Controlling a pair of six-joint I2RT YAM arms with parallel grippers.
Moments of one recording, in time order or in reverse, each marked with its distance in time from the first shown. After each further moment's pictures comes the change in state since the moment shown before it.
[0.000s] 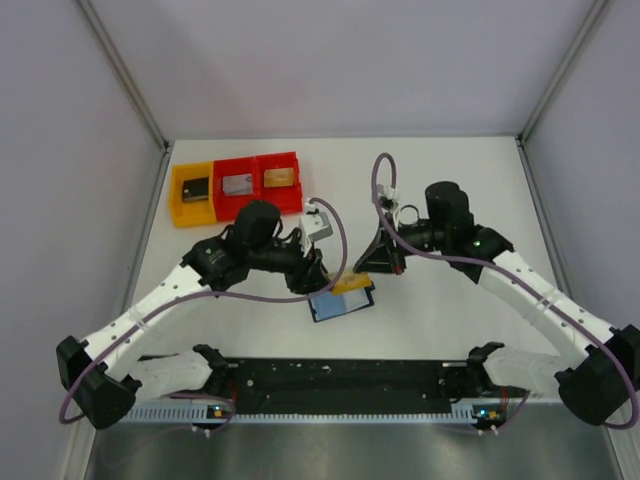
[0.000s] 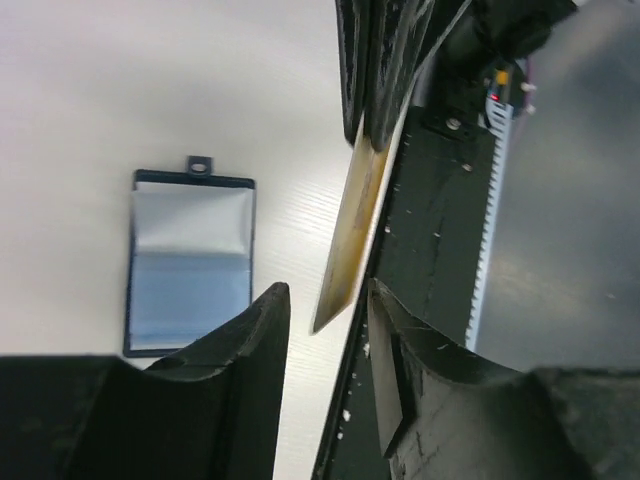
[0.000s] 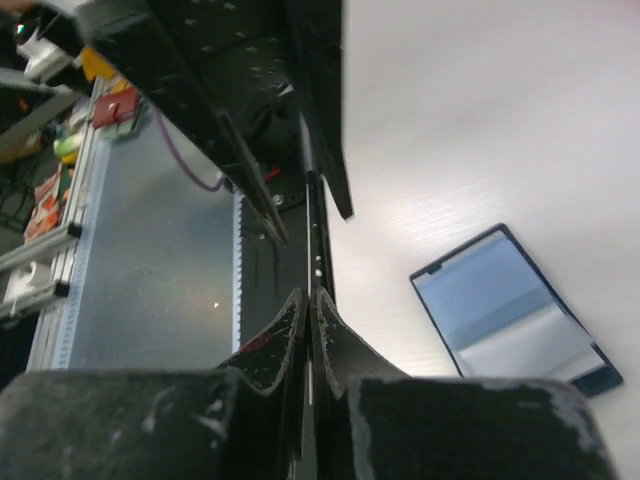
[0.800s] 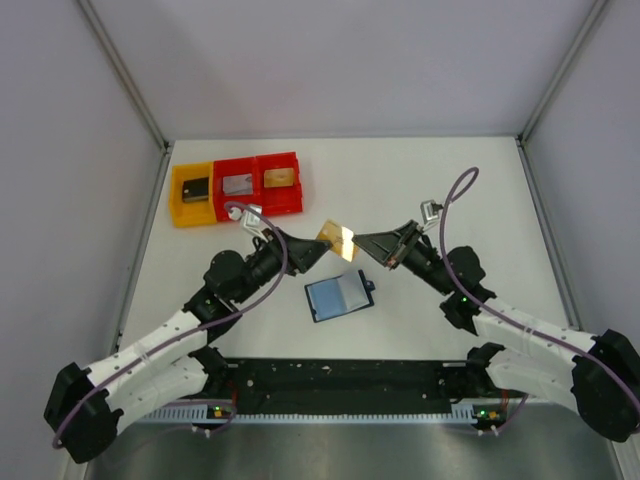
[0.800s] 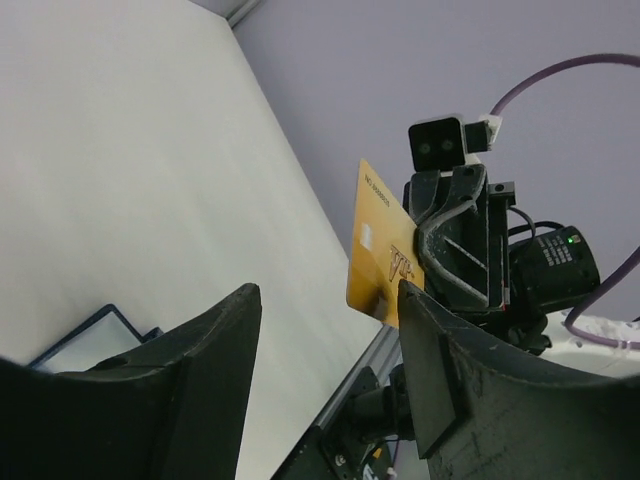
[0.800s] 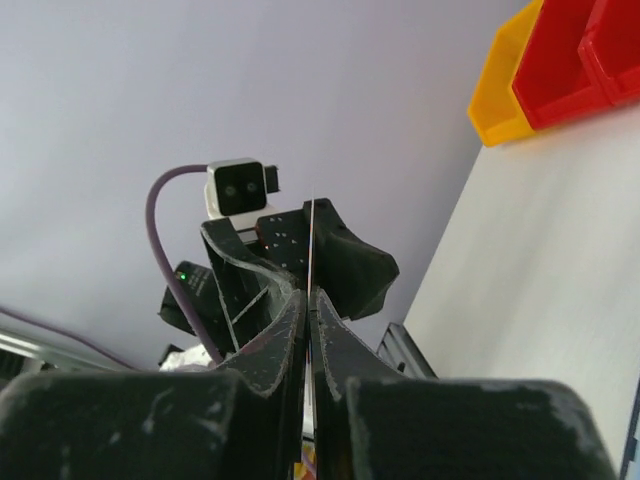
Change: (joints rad) left arm 0.000 -0.296 -0.602 1.041 -0.605 -1.015; right arm 0.083 -0.150 -0.613 1.197 0.750 1.223
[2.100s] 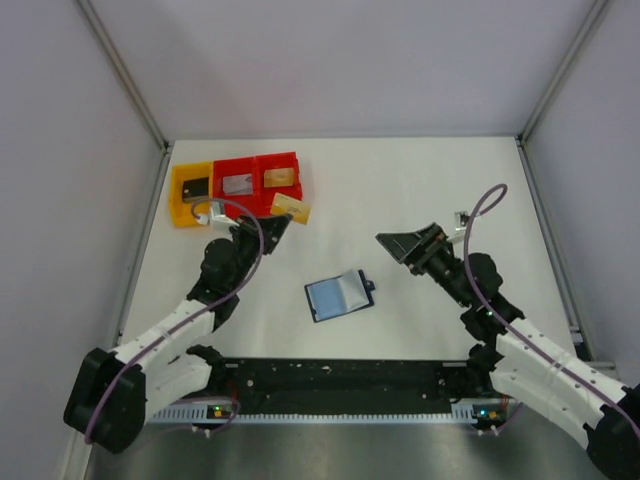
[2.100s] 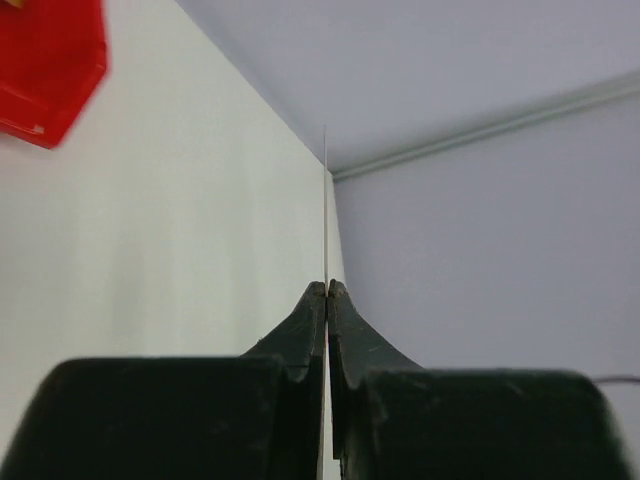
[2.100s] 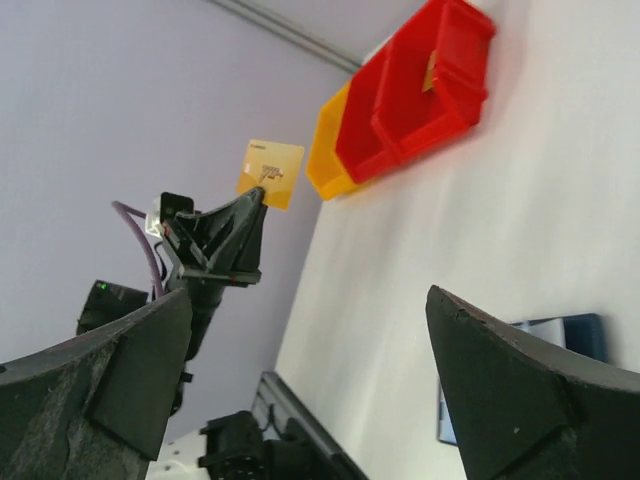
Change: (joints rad) left arm 0.226 0.140 -0.072 0.196 -0.140 -0.254; right arm -0.080 -0.248 -0.067 -0.341 0.190 -0.123
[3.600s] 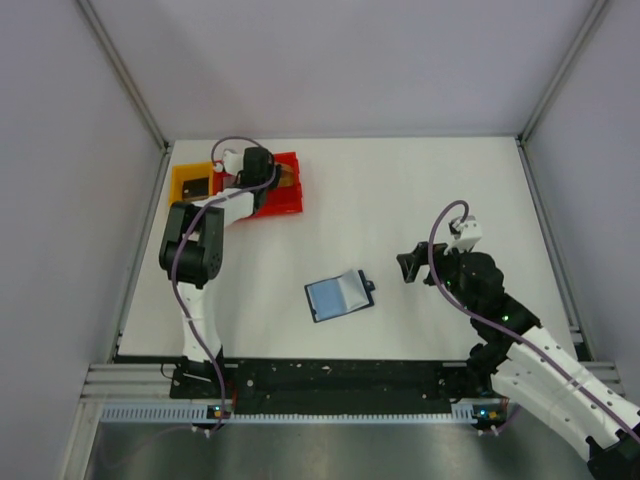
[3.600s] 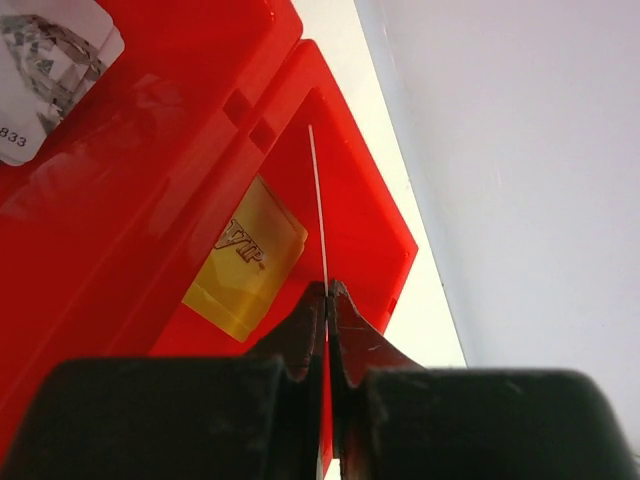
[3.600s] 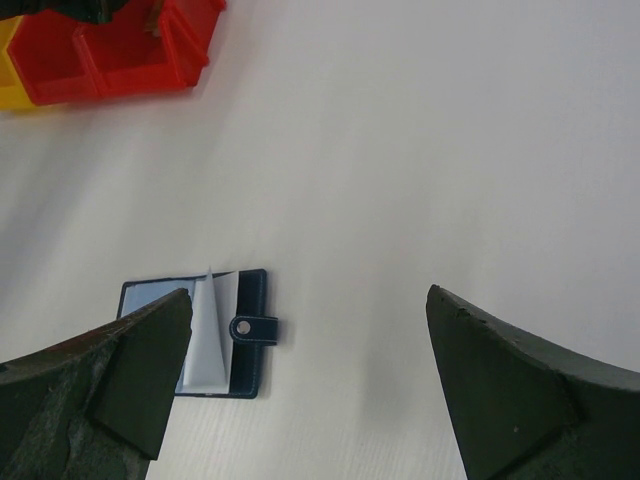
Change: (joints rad) left arm 0.274 1.118 0.974 -0.386 -0.188 -0.155; right arm -0.024 -0.159 0.097 -0.592 0.236 -0.745
